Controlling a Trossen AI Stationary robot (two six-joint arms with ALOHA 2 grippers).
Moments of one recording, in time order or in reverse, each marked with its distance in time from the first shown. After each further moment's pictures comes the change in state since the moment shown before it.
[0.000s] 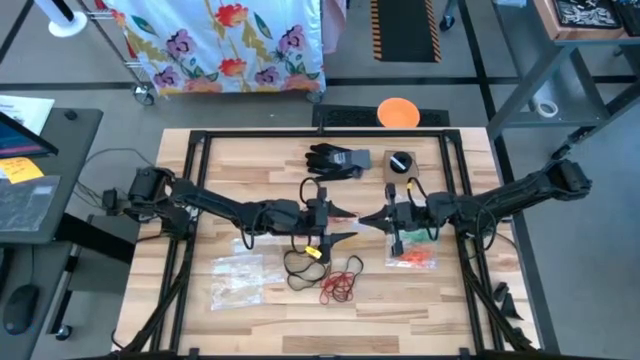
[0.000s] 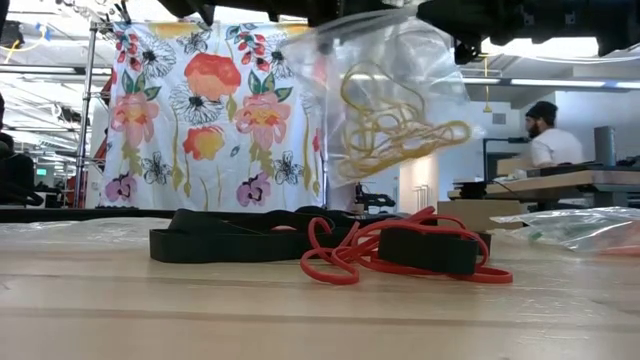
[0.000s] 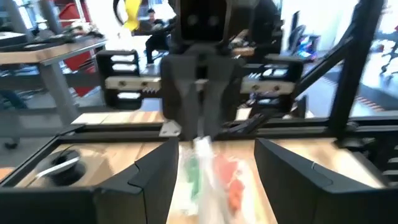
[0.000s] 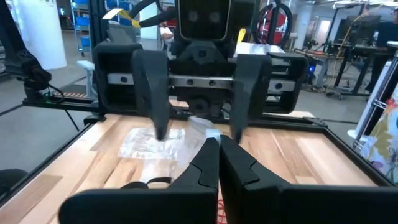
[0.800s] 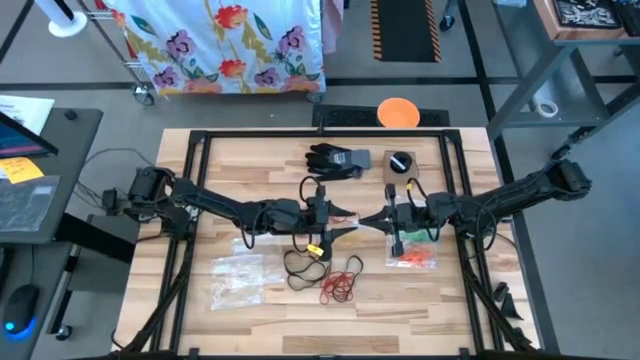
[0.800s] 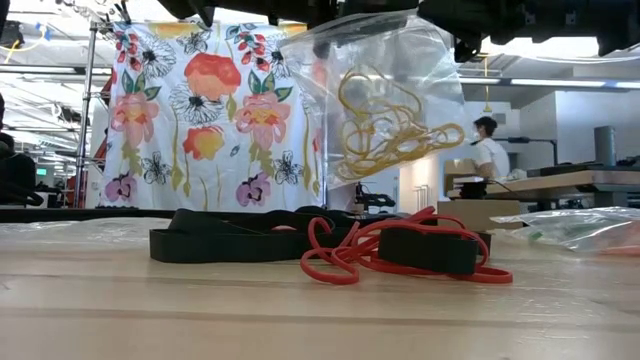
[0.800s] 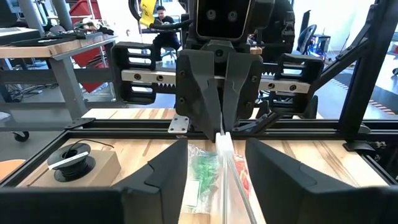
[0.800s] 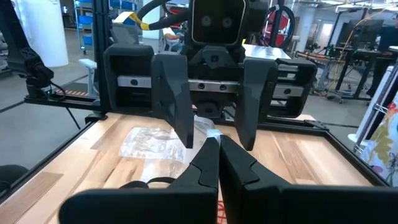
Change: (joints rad) left arm 0.002 0.001 0.000 -0.004 -0.032 -0.016; right arm -0.002 0.000 0.000 0.004 -0.003 -0.018
